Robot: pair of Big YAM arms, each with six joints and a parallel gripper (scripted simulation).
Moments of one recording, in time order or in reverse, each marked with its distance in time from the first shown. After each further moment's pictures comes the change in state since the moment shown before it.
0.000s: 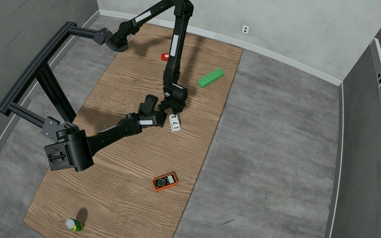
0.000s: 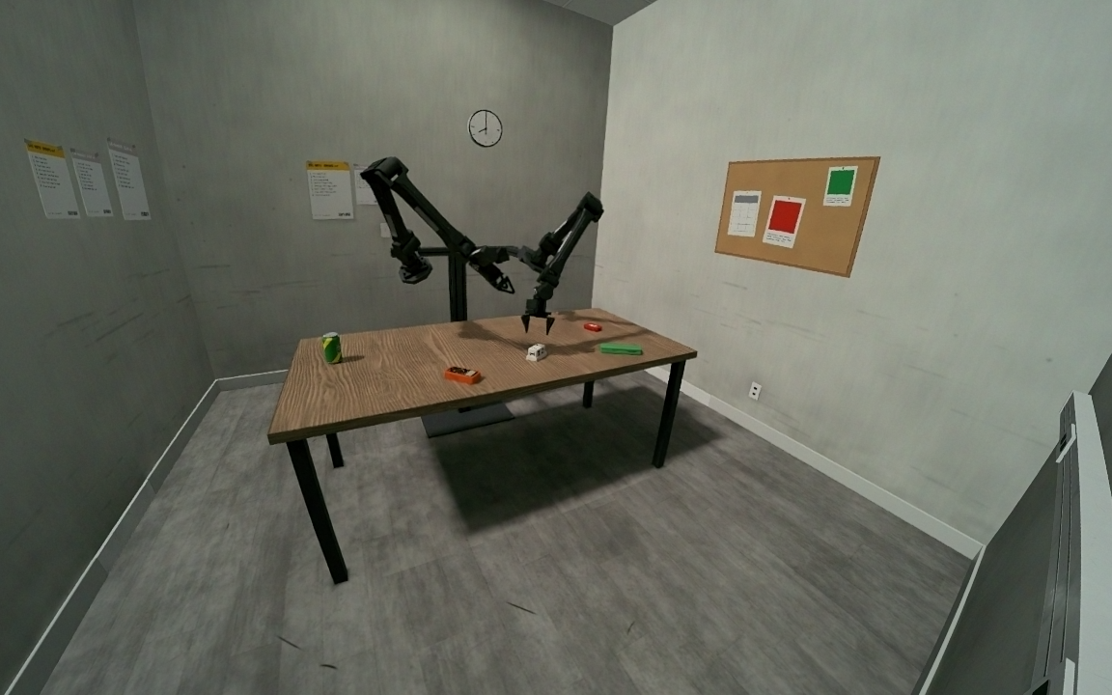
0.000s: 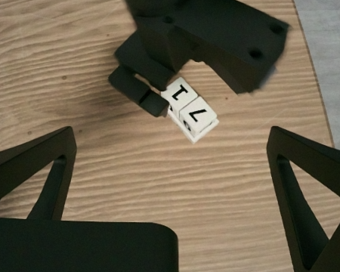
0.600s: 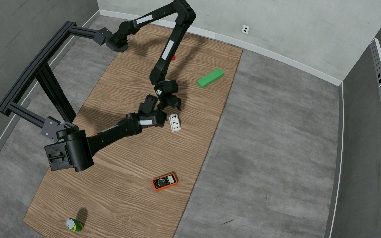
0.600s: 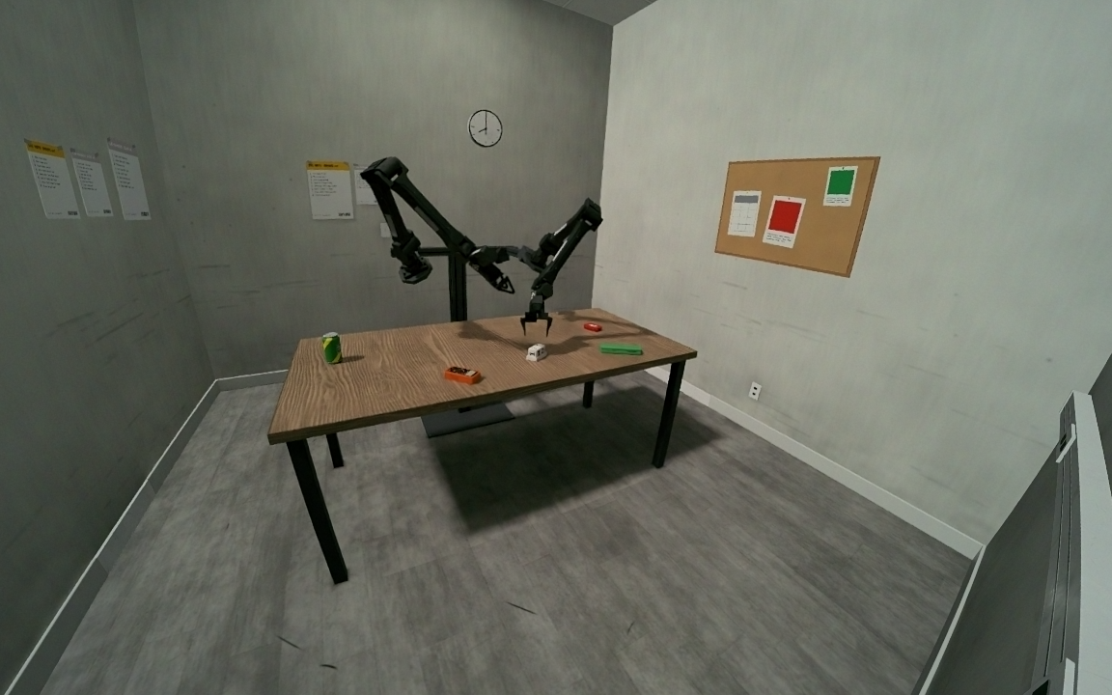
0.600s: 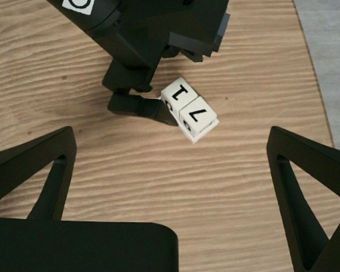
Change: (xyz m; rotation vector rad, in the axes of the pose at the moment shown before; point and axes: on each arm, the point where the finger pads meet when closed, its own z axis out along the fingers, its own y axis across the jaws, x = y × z) left arm 0.000 -0.003 0.010 -0.106 -0.361 -0.313; right arm 0.000 0.000 0.000 0.000 0.000 0.000
